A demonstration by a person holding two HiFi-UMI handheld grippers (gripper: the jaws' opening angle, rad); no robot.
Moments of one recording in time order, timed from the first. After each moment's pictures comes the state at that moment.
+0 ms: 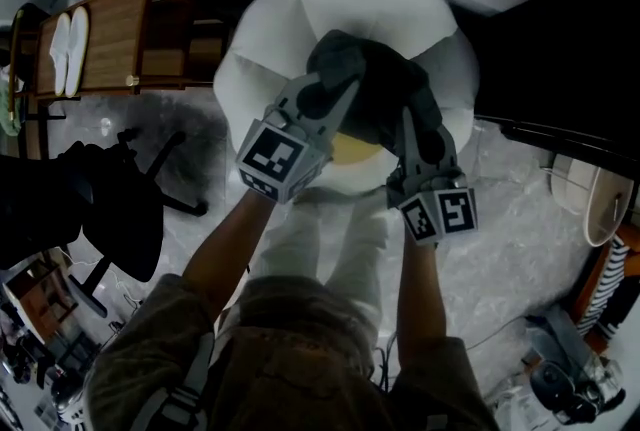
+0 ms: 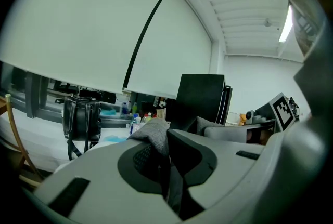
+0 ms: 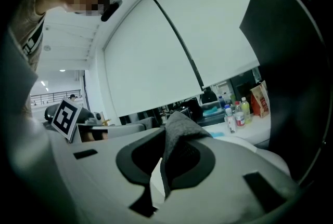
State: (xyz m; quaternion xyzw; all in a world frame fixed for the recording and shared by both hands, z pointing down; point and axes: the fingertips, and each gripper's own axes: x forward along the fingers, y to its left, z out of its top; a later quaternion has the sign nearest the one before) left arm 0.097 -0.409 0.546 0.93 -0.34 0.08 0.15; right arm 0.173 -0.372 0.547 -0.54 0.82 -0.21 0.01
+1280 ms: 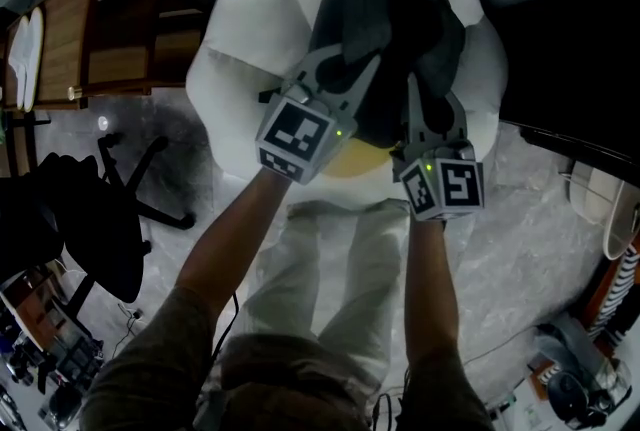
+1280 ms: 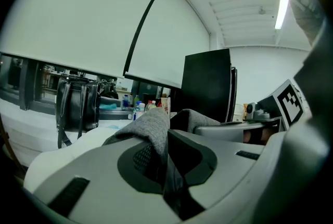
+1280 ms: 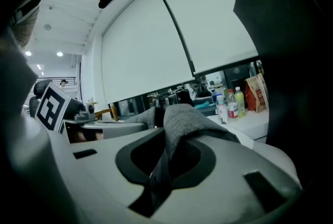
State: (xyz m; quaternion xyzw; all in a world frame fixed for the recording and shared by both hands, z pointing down) left arm 0.122 -0.448 0.684 0.93 -0.34 0.09 0.12; right arm 0.176 -0.424 0.687 -0.57 0.80 -0.17 -0.02
